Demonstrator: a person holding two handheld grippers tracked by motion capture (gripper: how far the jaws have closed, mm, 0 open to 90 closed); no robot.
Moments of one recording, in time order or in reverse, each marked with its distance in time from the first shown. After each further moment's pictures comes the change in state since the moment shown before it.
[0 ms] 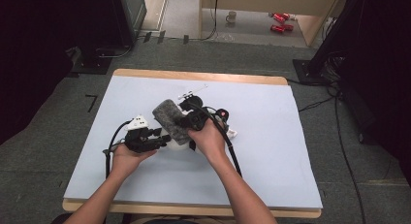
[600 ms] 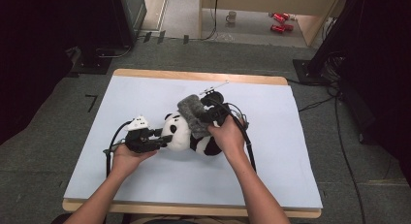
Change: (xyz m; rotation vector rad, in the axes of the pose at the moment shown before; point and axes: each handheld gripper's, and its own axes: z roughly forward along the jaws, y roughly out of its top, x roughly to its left) left arm 0.002 -0.002 0.001 0.006 -0.018 0.005; right arm -0.038 -0.011 -0.036 0.023 -0.154 0.046
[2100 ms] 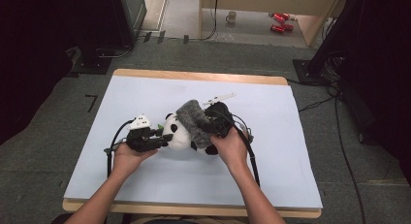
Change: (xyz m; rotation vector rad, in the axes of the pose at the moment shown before) left arm -0.004 0.006 0.002 0.021 0.023 0.005; right arm 0.010 -0.031 -0.012 -0.094 0.043 -0.018
